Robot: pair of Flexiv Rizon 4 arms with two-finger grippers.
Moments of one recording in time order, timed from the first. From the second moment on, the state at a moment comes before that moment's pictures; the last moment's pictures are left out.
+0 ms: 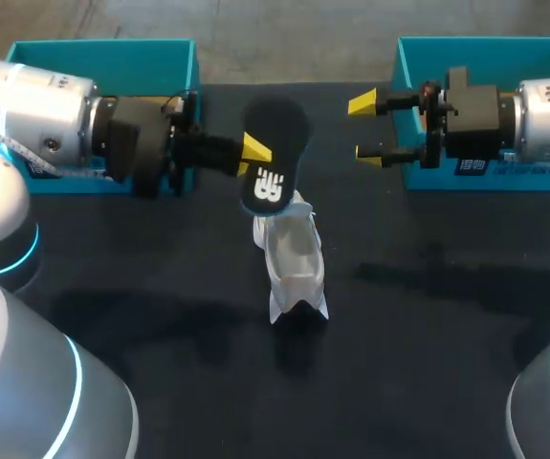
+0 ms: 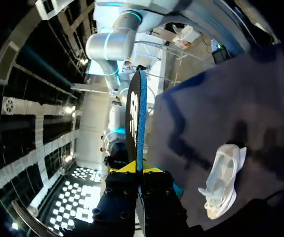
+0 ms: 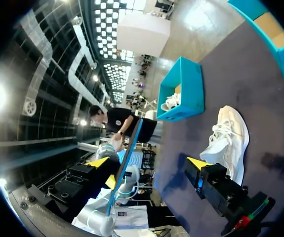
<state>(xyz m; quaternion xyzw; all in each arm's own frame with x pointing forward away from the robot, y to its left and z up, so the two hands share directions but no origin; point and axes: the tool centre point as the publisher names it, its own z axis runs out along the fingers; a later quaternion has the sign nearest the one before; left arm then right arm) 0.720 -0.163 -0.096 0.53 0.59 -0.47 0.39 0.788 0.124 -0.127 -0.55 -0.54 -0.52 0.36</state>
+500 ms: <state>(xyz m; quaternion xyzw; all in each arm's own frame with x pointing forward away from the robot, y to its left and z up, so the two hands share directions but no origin) 0.735 -0.166 -0.137 0.60 0.52 -0.43 0.43 0.781 0.129 -0.128 -0.55 -0.54 -0.52 0.37</state>
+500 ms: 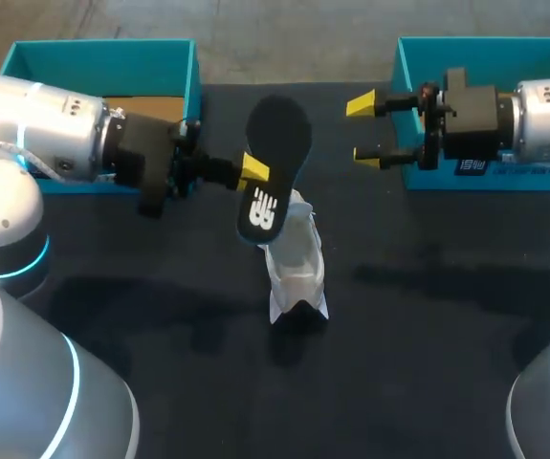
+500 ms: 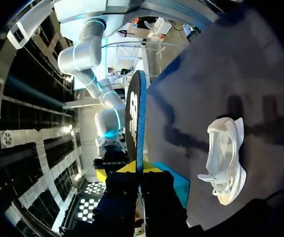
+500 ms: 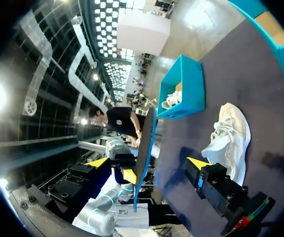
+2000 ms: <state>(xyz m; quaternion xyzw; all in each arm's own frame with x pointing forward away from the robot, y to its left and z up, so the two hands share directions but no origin) 0.739 -0.193 -0.140 0.55 0.51 -0.44 0.50 0.784 0.187 -0.133 -0.52 -0.55 -0.50 0.41</state>
